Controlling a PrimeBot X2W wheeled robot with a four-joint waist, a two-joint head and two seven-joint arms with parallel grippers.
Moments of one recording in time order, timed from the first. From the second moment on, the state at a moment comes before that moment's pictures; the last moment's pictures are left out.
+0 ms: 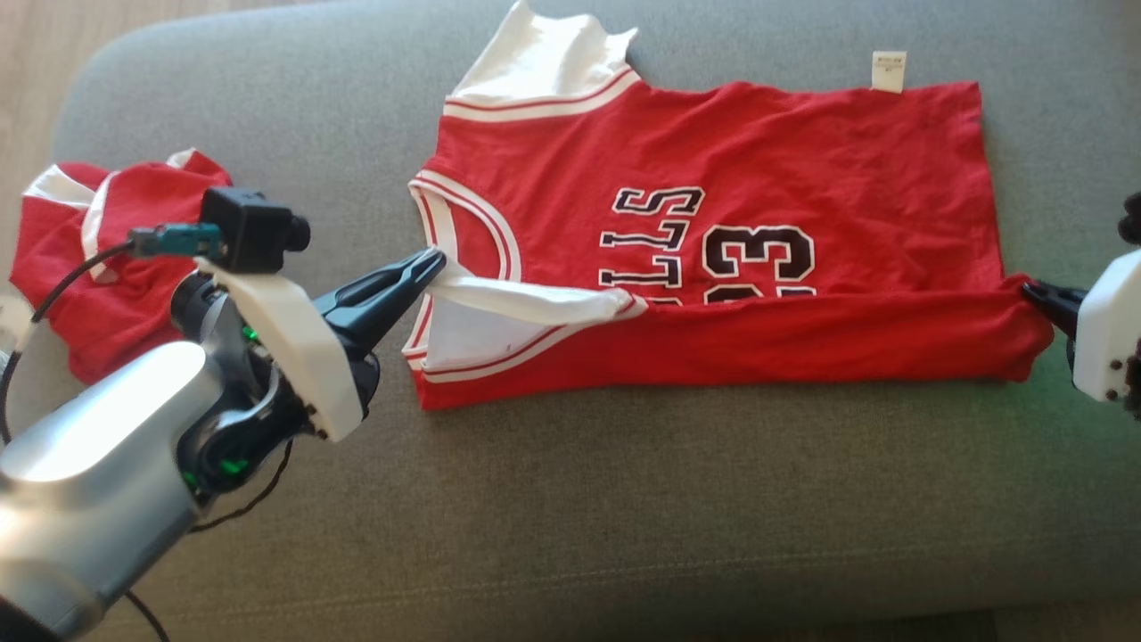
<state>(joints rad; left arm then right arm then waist) -0.79 0.67 -1.15 0.18 -1.19 -0.13 -0.02 -0.65 -0.74 0.64 0.63 0.93 0.13 0.38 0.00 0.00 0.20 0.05</state>
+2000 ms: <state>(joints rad) -0.14 0.05 -0.19 0.24 -0.58 0.06 -0.26 -0.14 -0.08 -0.12 0.21 0.36 0.13 -0.26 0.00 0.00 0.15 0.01</state>
